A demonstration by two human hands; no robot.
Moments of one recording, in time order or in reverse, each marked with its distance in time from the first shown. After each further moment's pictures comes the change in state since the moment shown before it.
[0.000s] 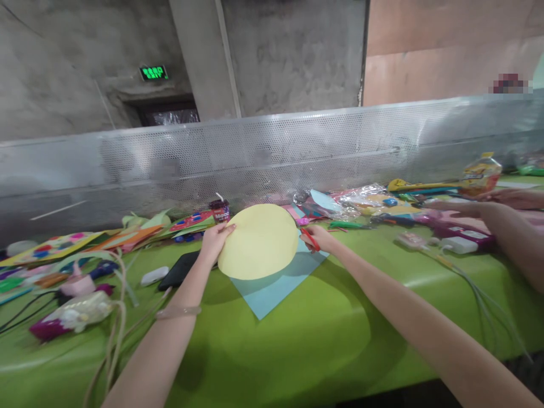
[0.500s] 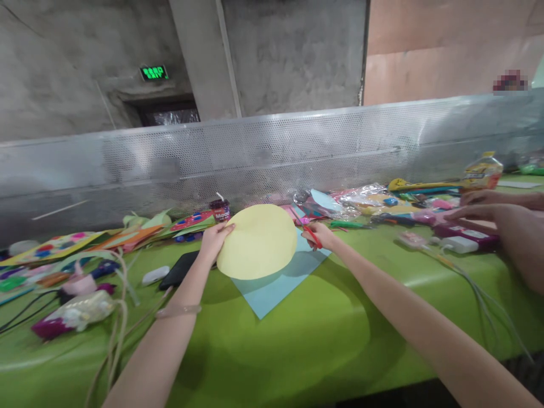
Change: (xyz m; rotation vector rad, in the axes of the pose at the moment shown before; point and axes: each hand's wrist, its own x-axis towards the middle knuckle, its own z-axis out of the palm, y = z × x) left_hand 0.002 -0.002 -0.003 -0.007 0.003 -0.031; right_hand 0.002 0.005 -0.005 -0.007 0.027 0.027
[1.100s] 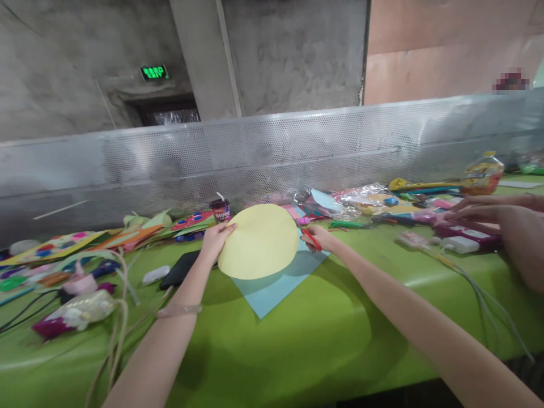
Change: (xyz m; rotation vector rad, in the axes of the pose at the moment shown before) left_hand 0.000 0.002 0.001 0.009 0.011 -0.009; right_hand 0.000 0.001 0.004 0.024 -0.072 -0.005
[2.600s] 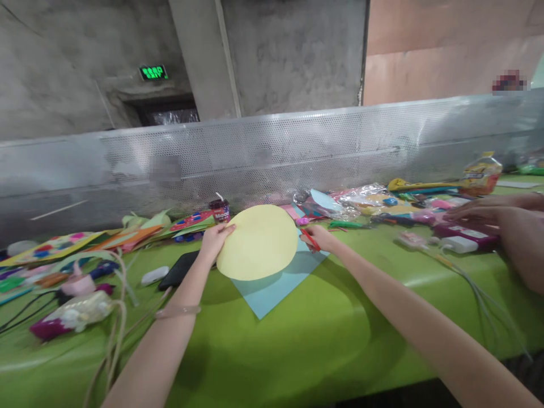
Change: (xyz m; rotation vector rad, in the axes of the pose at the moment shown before) left_hand 0.002 -0.005 0.000 0.031 -0.038 0.023; right_hand -0.004 -0.008 -0.002 -0.120 0.031 -0.044
